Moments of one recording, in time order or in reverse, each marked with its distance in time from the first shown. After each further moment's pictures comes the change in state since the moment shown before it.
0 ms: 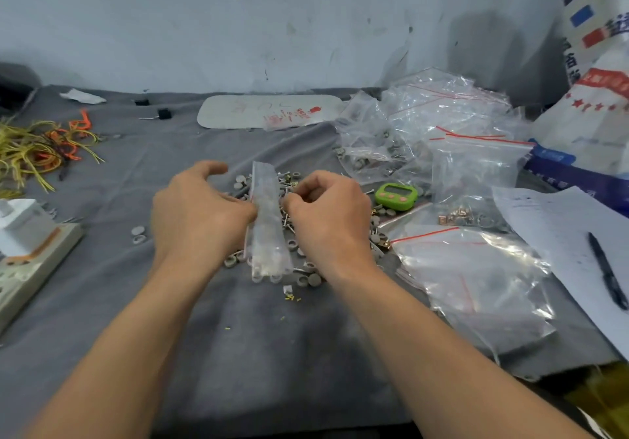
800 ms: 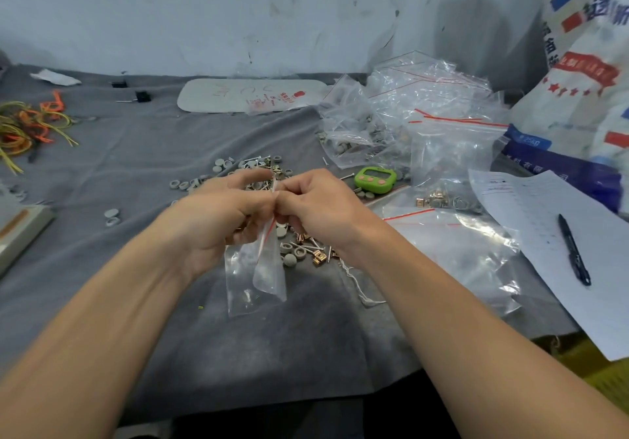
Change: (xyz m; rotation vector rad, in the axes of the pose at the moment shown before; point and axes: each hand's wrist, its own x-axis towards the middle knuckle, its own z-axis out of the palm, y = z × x) left_hand -0.028 0.017 0.018 -0.524 -0.627 -0.236; right_hand -0.001 0.009 -0.043 0.131 -0.561 0.004
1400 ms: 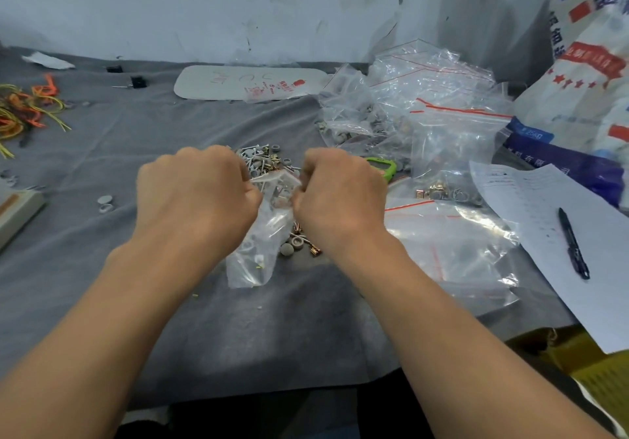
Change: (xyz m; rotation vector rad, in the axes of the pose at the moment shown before) left_hand -0.011 0.001 0.000 1.369 0.670 0.471; right_hand -0.008 -0.003 0.004 -0.745 0.501 -0.082
